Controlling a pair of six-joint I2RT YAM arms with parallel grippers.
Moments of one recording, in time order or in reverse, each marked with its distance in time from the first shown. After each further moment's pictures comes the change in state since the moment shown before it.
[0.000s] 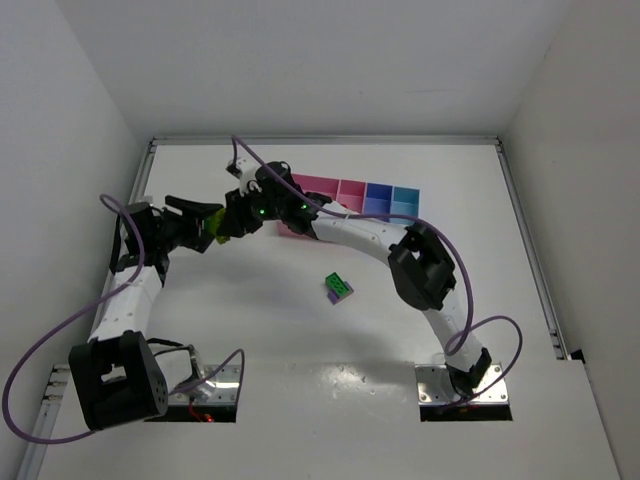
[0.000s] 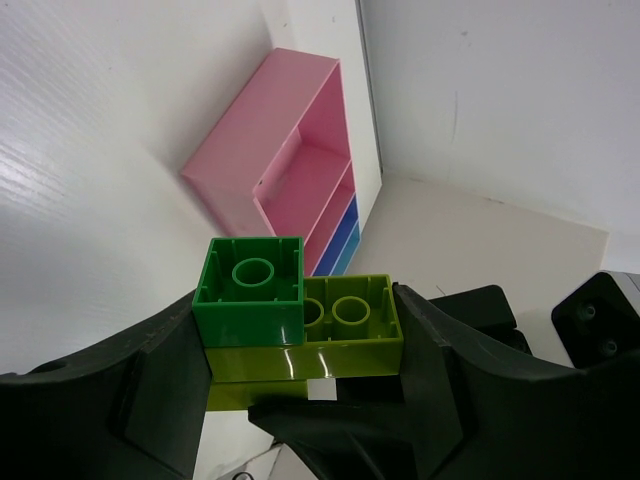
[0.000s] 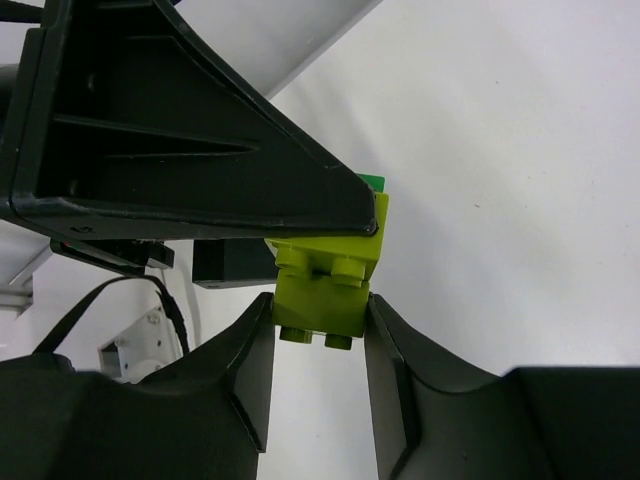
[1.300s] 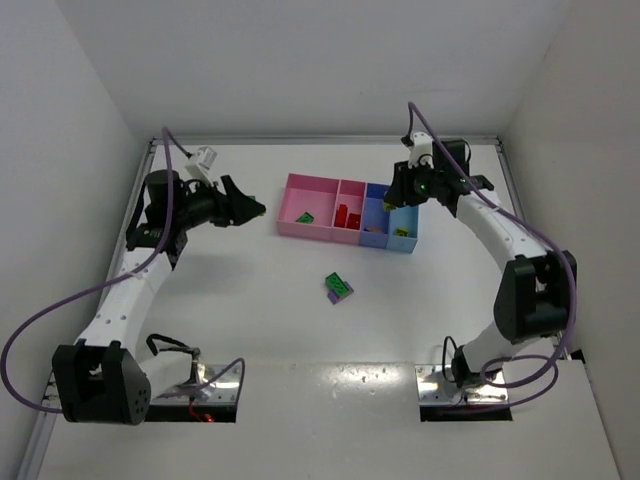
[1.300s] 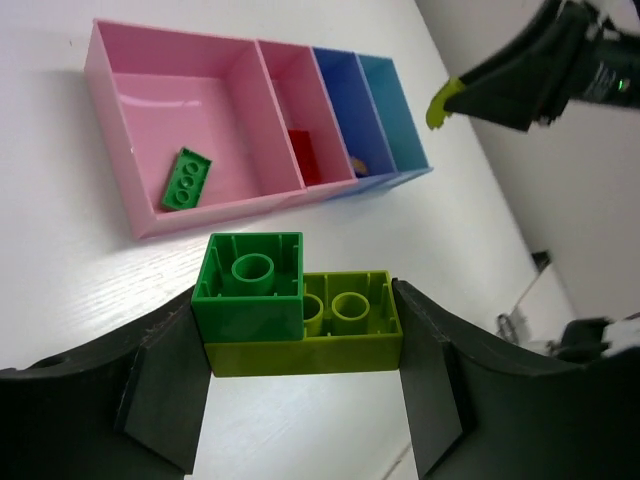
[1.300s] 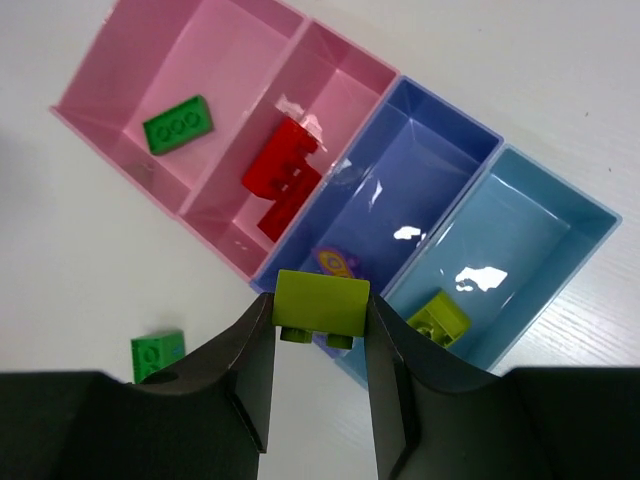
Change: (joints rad) left arm -0.264 0.028 0.250 -0.083 0.145 0.780; right arm -0.717 -0.630 -0.605 -0.326 0.013 -0.380
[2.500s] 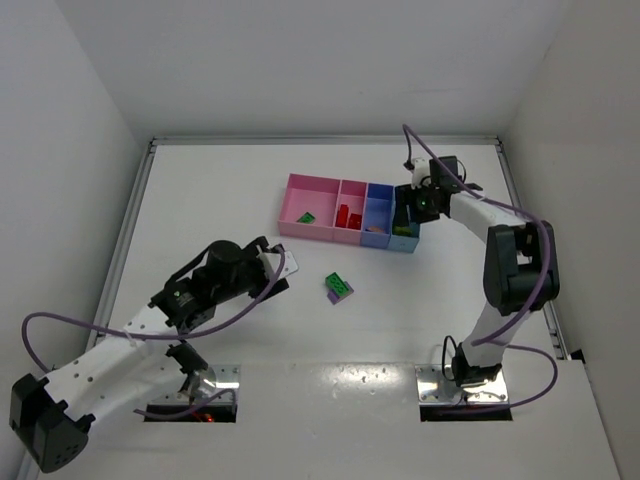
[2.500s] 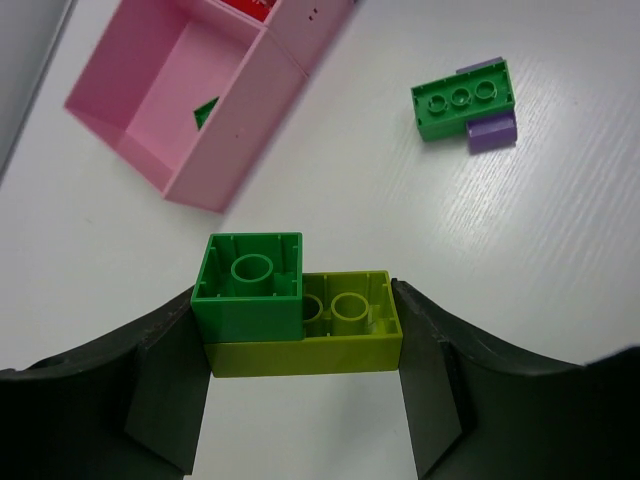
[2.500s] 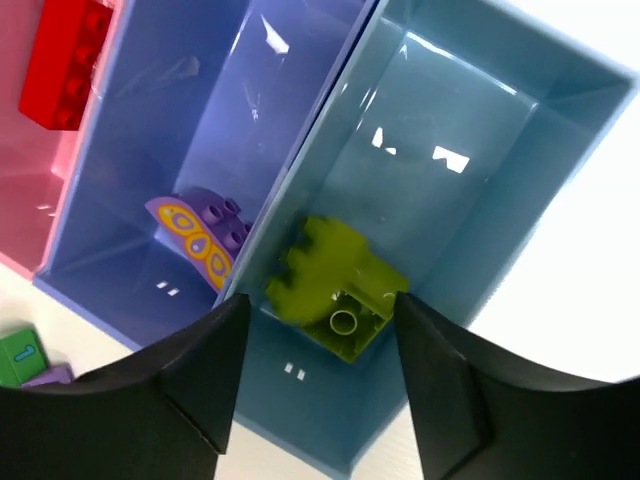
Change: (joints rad) left arm -0.671 -0.333 -0.272 -0.201 -0.600 0.954; right arm -0.073 0.220 -0.066 0.004 0.109 -0.070
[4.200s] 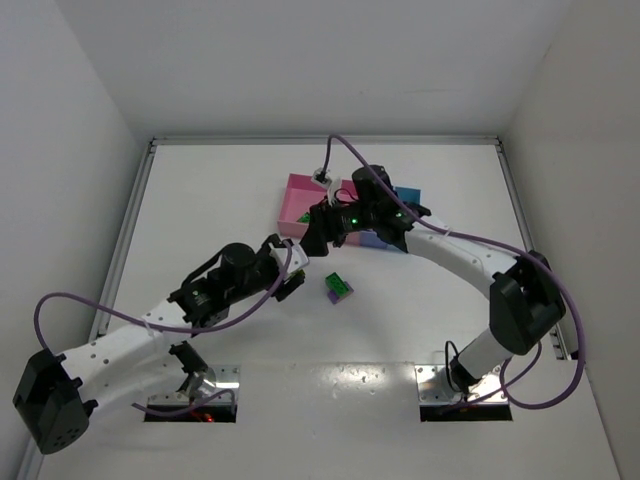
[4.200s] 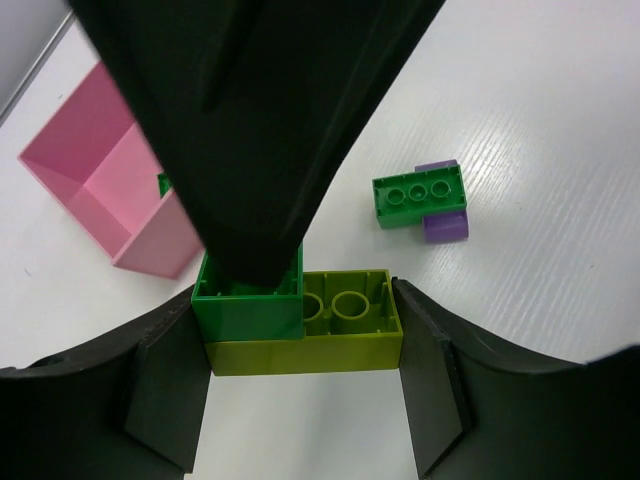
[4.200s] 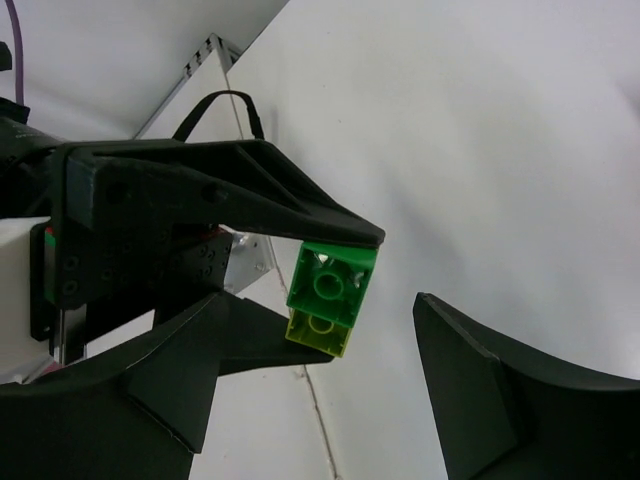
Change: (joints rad) left arm -0.092 0.074 -0.087 0.309 -0.024 -0.165; right arm 0.540 -0.217 -0.023 0.254 -0.480 0.396
